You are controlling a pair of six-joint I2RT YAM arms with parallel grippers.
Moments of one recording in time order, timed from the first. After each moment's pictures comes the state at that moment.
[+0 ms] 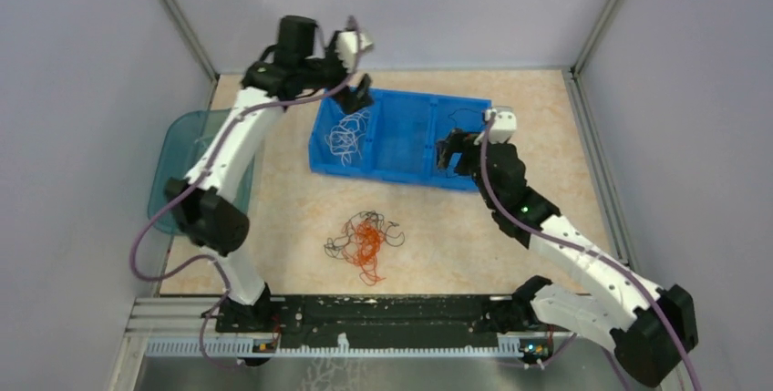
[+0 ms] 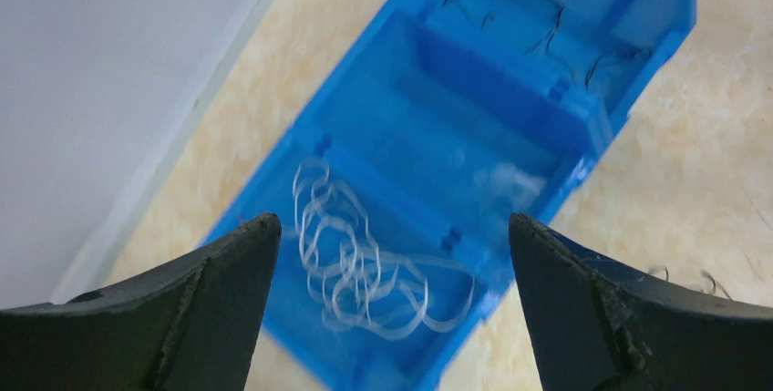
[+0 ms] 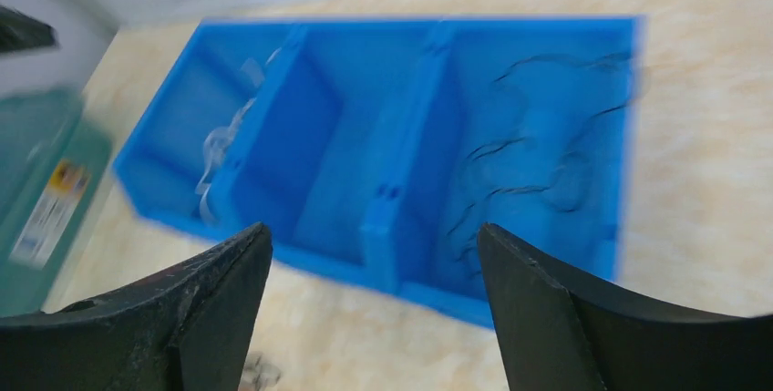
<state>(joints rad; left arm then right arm) -0.47 1.88 2.02 -0.66 0.50 0.49 0.61 0.91 0.72 0.03 0.45 0.38</state>
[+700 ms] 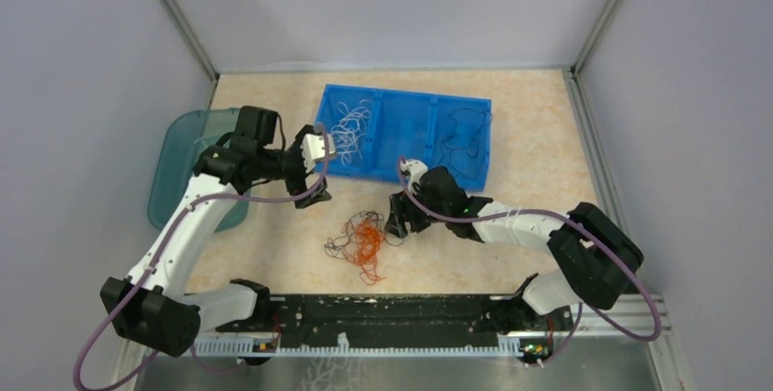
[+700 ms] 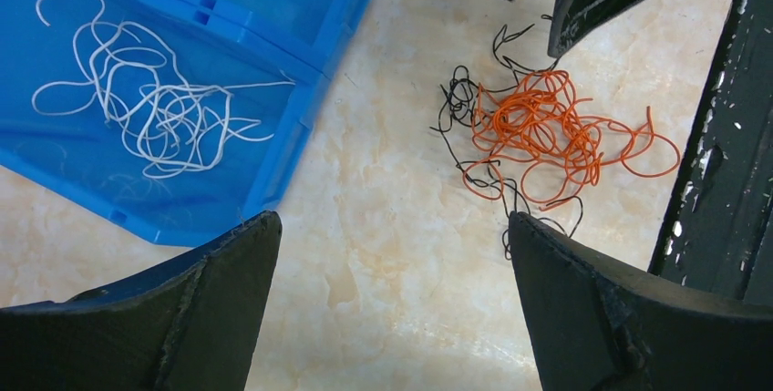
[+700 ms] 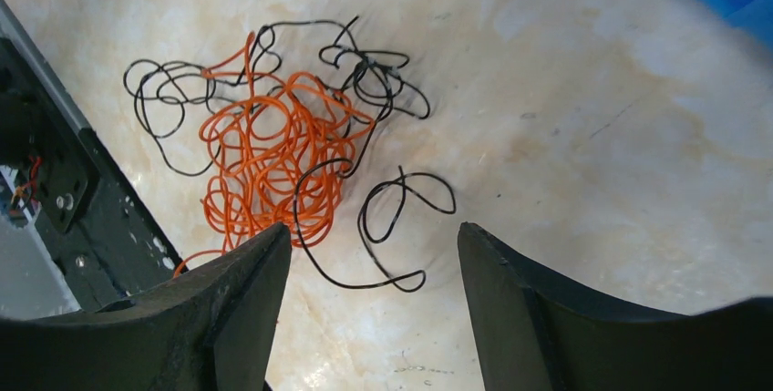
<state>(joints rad) -0.32 1.17 1.15 -0.85 0.63 0.82 0.79 1.40 0.63 0.12 -0.25 0.38</state>
